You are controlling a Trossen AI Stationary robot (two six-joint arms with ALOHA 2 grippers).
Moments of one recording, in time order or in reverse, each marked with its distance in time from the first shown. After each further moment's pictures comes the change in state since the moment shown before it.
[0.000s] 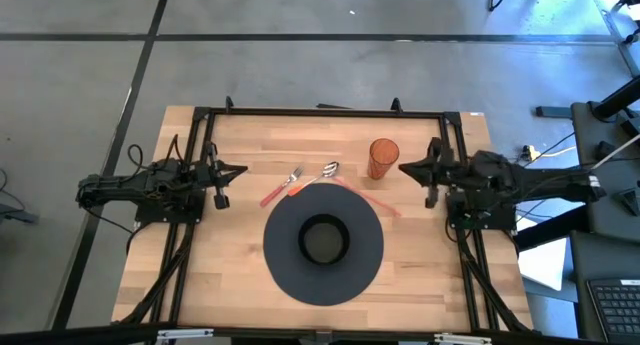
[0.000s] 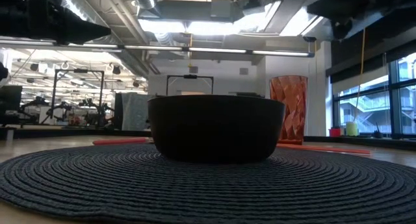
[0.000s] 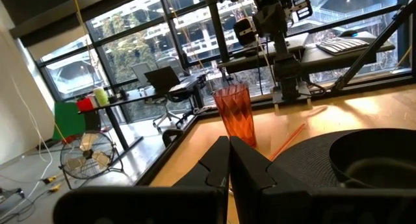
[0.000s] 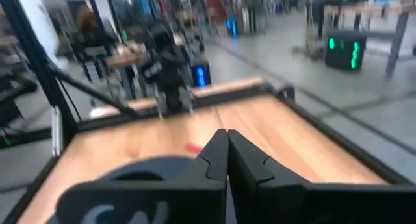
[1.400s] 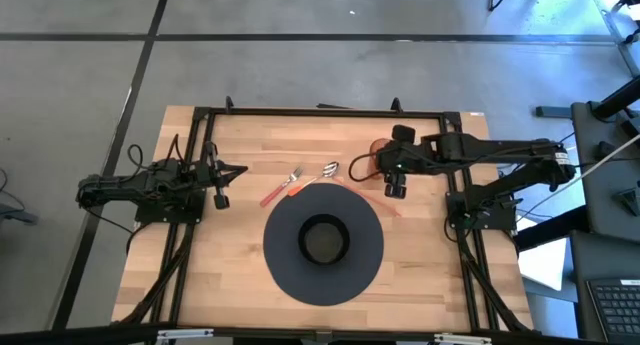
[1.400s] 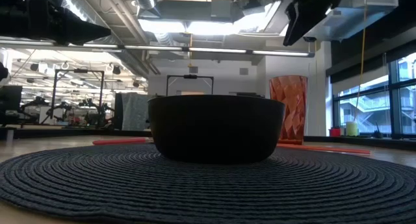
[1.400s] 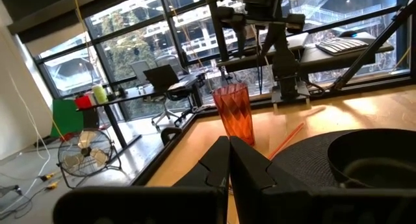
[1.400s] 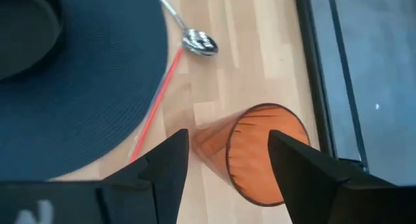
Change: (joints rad) left arm 0.000 0.000 0.000 -0.006 0.000 -0.015; right arm -0.048 0.768 0.809 -0.976 0.143 -0.218
